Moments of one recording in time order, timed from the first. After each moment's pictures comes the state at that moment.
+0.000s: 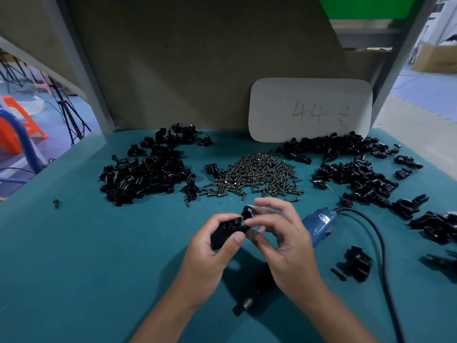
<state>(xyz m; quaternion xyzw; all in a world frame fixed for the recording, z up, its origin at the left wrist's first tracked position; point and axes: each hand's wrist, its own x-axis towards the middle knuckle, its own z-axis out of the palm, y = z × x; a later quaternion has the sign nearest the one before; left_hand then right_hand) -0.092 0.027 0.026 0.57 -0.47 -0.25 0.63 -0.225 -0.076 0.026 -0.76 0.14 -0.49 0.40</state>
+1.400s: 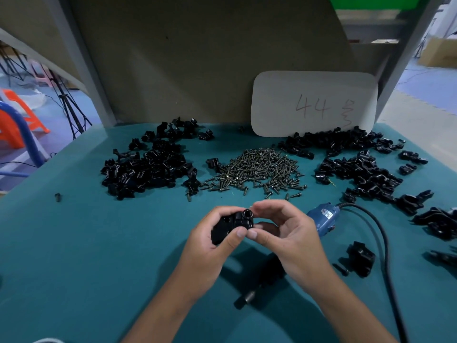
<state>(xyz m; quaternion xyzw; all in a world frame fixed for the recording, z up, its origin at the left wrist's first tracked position) -0.088 0.027 0.029 0.55 -0.48 -0.26 0.63 -0.228 -0.077 0.040 -0.61 0.14 -0.41 0.66</state>
